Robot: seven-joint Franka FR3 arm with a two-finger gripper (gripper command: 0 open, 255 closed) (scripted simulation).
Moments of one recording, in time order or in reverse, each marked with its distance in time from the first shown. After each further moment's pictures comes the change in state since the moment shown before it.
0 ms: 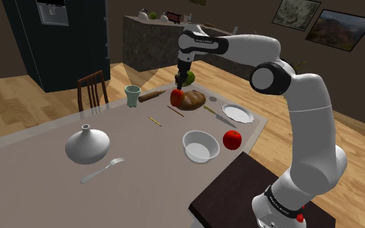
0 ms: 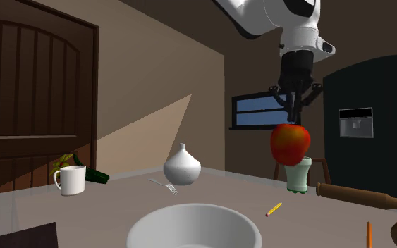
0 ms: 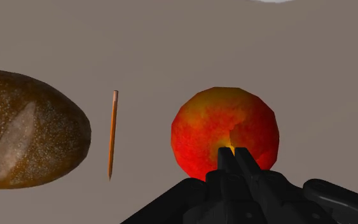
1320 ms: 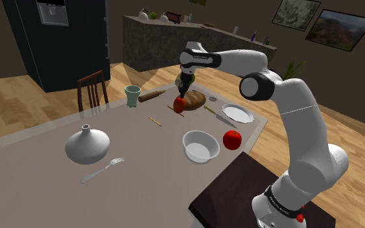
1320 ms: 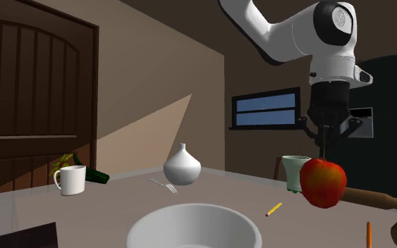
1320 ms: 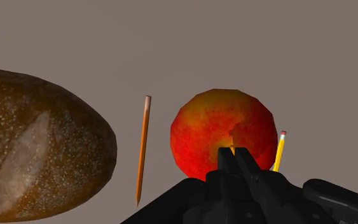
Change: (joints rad) arm -0.066 0.180 -0.019 0.088 -0.003 0.087 -0.090
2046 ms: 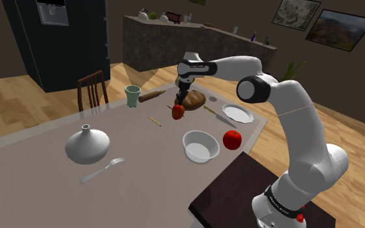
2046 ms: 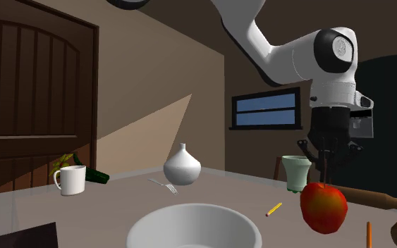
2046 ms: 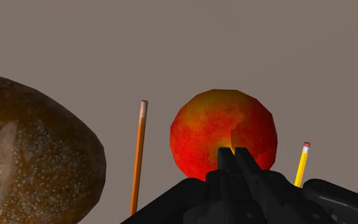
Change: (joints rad) arm 0.000 0.052 -0.001 -0.057 -0.001 0.109 -0.003
